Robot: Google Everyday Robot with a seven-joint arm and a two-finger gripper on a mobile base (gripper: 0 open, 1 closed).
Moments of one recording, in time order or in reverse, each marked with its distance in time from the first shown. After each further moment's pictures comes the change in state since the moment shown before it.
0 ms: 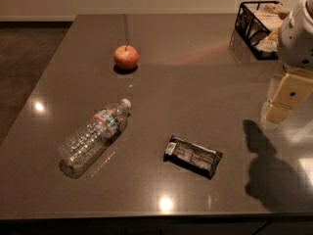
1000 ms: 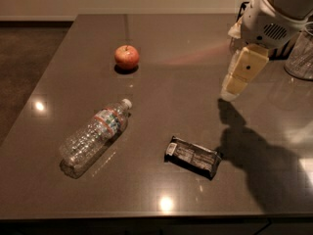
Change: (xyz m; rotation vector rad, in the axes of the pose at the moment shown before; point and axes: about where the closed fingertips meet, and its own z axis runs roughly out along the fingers) arm -0.056 -0.054 0.027 -0.016 -0.127 0.048
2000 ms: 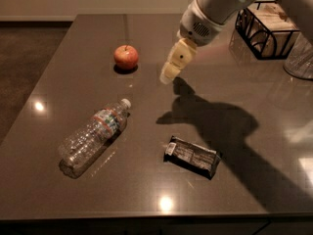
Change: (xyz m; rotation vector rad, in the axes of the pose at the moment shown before) arm -0.108 -0.041 0.088 -0.112 -0.192 0.067
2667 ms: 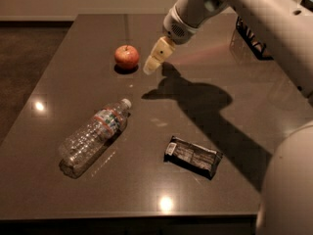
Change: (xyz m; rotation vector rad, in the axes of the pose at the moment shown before) arm -0.032 -0.062 0.060 0.051 -0.053 0.056
